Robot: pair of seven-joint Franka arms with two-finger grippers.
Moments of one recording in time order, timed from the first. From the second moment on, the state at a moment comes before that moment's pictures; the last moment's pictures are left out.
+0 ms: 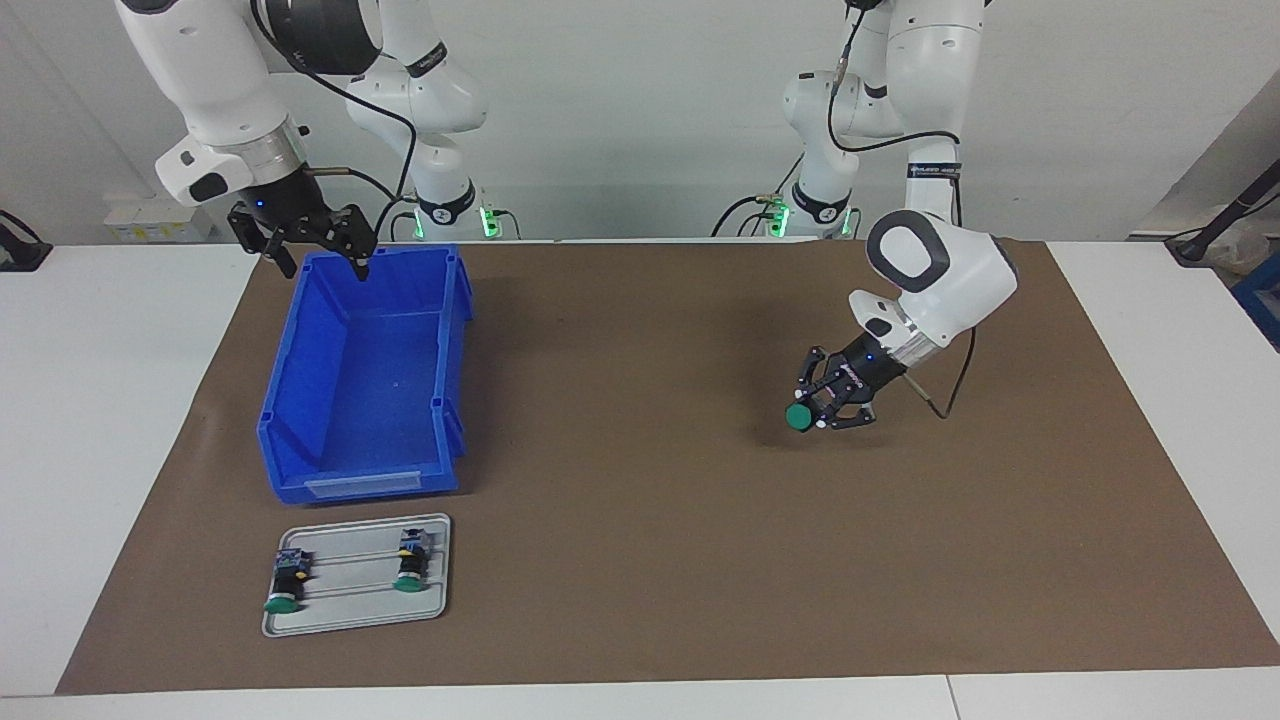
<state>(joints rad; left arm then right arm) -0.25 0.17 0.04 -2.16 -1.13 2.40 1.71 0.01 -0.16 -0.02 -1.85 0.01 1.71 0.08</state>
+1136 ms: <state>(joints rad) -0.36 0.20 0.04 -2.33 -2.17 2.18 2.70 0.01 -0.16 -0.02 -1.85 0.01 1.71 0.08</state>
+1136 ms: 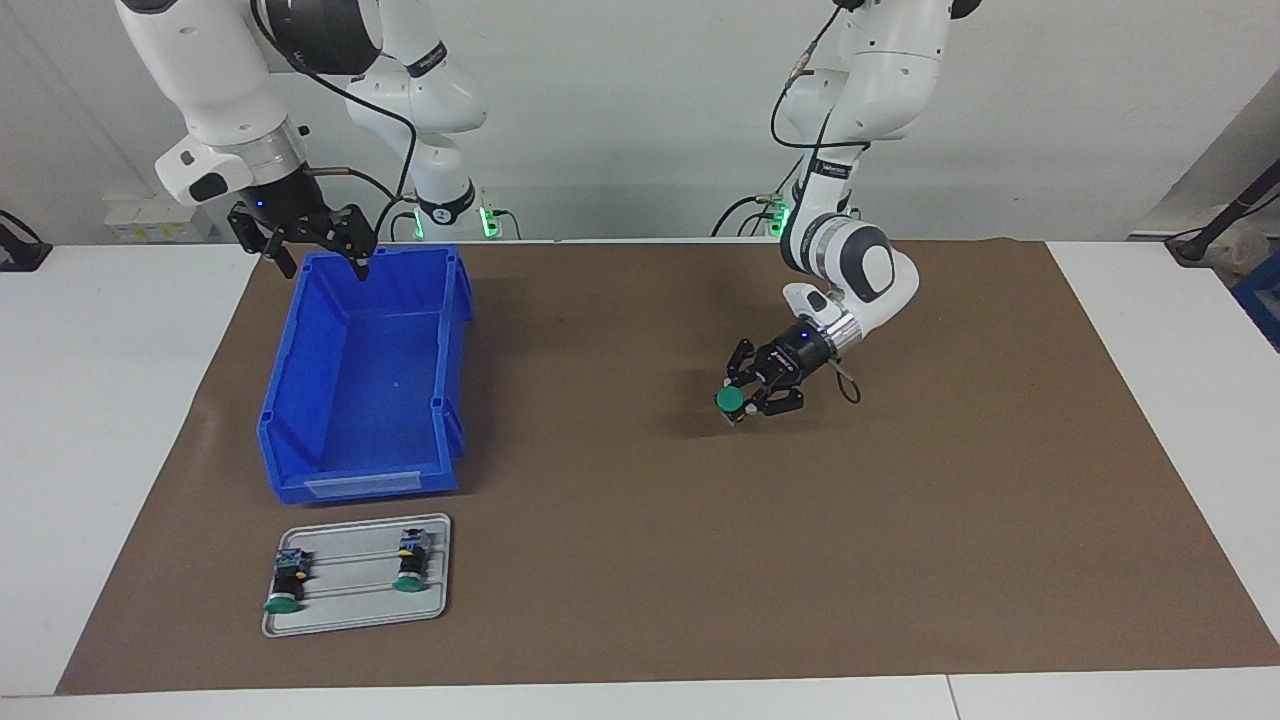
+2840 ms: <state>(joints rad) -0.33 0.20 0.05 -2.50 -2.23 2.04 2.75 0.01 -0.16 -0.02 -1.85 0.01 1.71 0.08</state>
